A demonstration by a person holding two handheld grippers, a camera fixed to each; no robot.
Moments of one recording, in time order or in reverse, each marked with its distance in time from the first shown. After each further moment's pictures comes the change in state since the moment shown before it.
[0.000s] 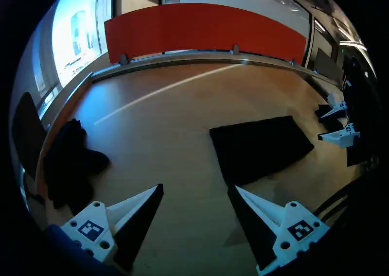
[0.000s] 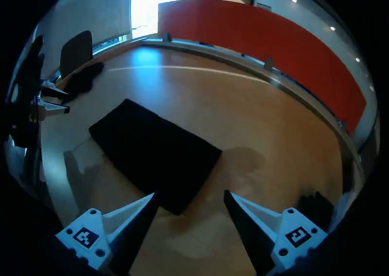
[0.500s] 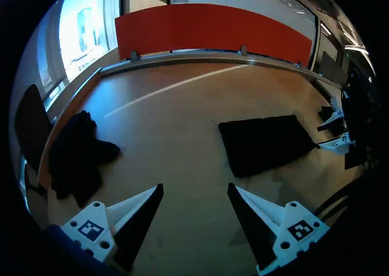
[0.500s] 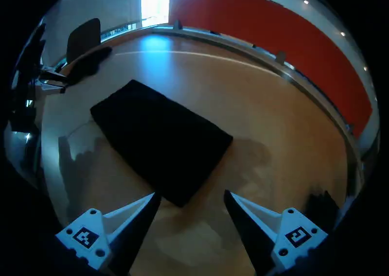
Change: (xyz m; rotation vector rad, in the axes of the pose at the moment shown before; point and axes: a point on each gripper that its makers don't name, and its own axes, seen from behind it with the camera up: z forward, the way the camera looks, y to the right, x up) left arm -0.016 -0.015 -0.020 0.037 -0.005 -0.035; right arm -0.029 -0.006 0.015 0.043 -0.065 -0.057
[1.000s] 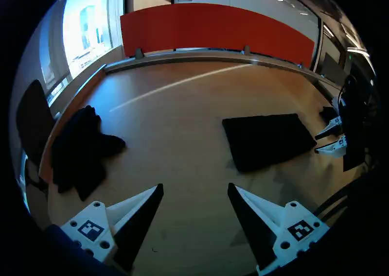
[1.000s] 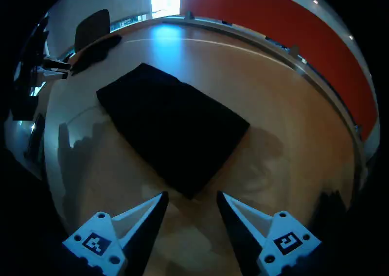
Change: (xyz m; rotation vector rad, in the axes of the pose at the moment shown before) left arm -0.010 -0.007 -0.009 0.014 -0.007 -0.017; right arm -0.020 -0.010 0.015 0.069 -0.050 -0.038
